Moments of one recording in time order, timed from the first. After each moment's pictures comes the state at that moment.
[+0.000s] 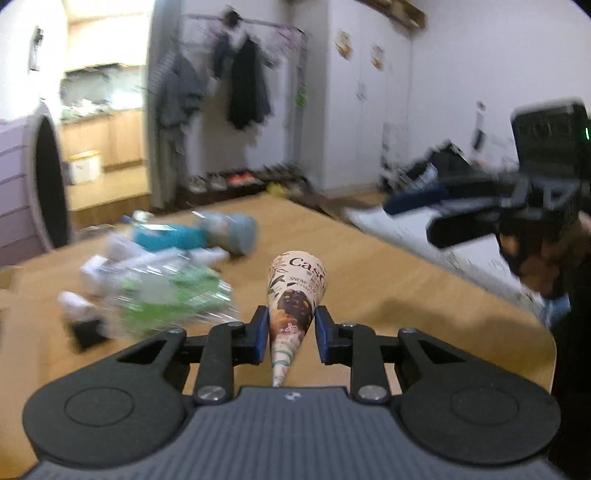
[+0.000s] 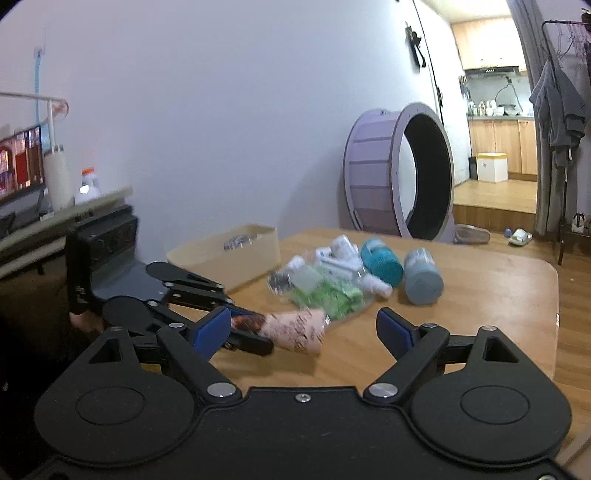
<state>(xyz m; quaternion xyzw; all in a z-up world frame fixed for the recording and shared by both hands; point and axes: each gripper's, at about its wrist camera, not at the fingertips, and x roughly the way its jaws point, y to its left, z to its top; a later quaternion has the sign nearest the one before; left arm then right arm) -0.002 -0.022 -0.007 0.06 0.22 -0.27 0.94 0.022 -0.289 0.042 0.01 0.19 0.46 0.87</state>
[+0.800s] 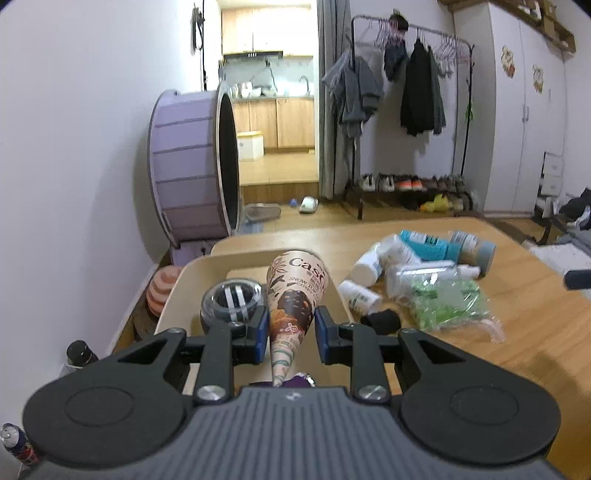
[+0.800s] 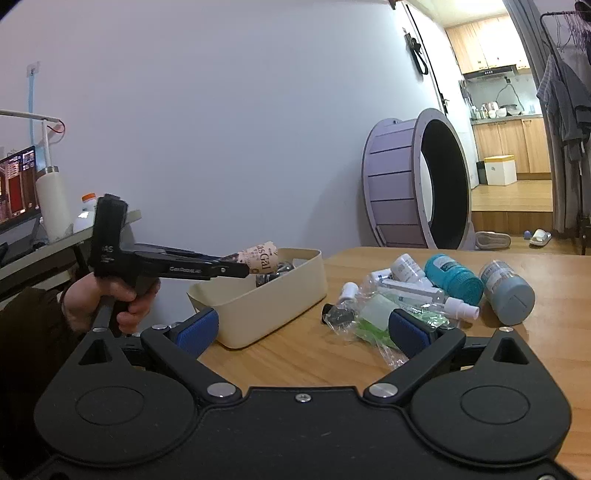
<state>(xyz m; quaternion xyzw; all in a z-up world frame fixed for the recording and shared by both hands) 0.018 0.128 0.028 0.03 0.25 -0.02 0.97 0.020 -0.199 0.023 0.05 0.18 0.45 0.87</state>
